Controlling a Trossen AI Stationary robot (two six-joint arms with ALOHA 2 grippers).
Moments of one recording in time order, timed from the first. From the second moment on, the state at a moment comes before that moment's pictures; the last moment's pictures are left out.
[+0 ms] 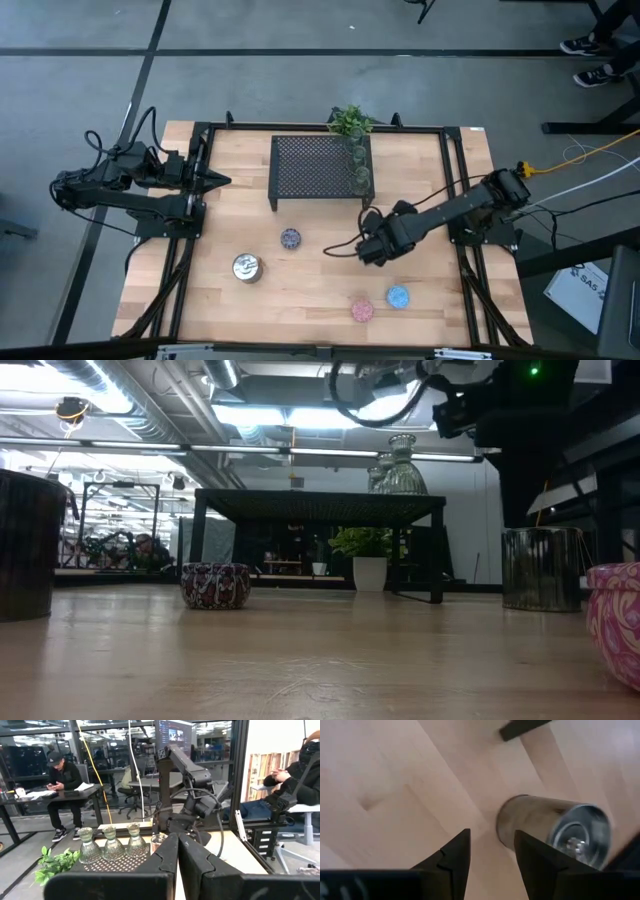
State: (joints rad) left arm 0.00 0.39 0.78 -0.39 0.00 0.05; right arm 0.39 1.75 1.29 -1.26 0.33 0.99
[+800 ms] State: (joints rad) left arm 0.00 0.39 0.78 -0.39 0.00 0.05; right arm 0.35 1.74 1.22 -1.36 0.36 1.01
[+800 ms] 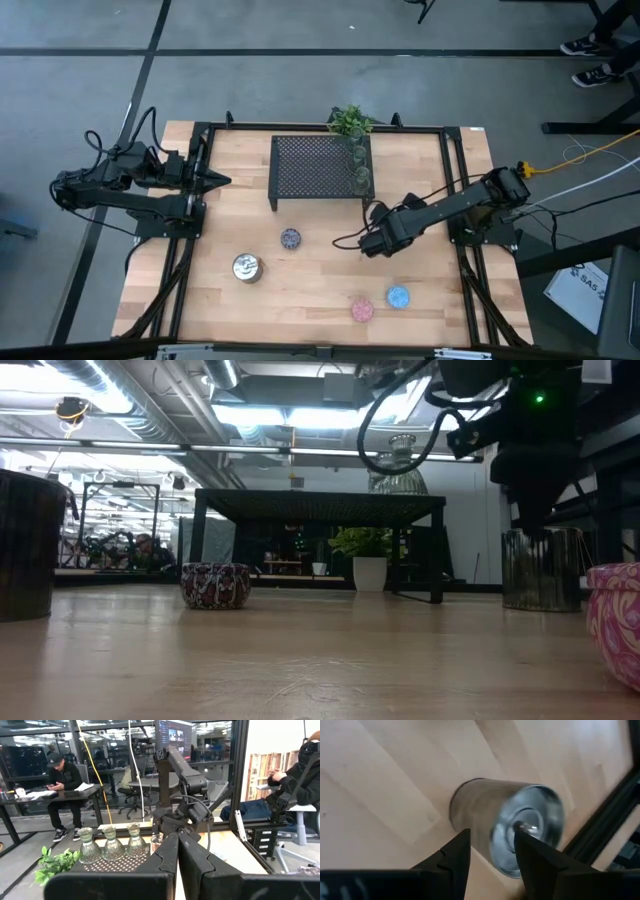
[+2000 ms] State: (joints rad) left arm 0.00 0.39 0.78 -0.39 0.00 0.05; right arm 0.35 1.74 1.27 -1.26 0.26 0.83
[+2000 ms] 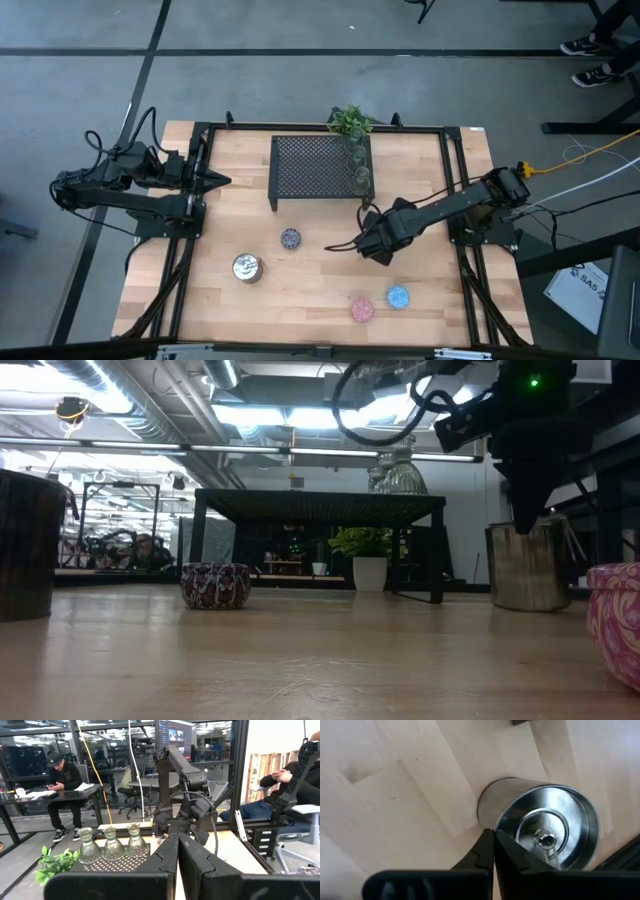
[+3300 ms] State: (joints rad) left arm 0.00 0.39 0.78 -0.39 0.00 0.05; right arm 0.32 1.74 1.33 -0.77 0.10 -0.08
